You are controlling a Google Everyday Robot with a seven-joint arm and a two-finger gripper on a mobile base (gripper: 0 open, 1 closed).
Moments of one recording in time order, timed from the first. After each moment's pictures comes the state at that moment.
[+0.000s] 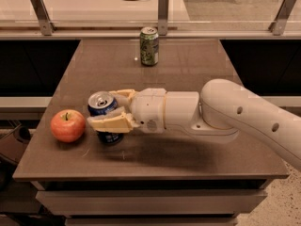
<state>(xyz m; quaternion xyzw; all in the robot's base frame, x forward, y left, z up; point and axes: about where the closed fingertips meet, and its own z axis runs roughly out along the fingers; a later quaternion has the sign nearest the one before) 0.458 0.107 0.892 -0.48 0.59 0.41 0.51</state>
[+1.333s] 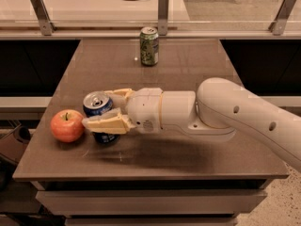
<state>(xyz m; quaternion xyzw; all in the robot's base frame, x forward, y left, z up) 0.453 0.115 0.895 -0.49 0.59 0.41 0.50</state>
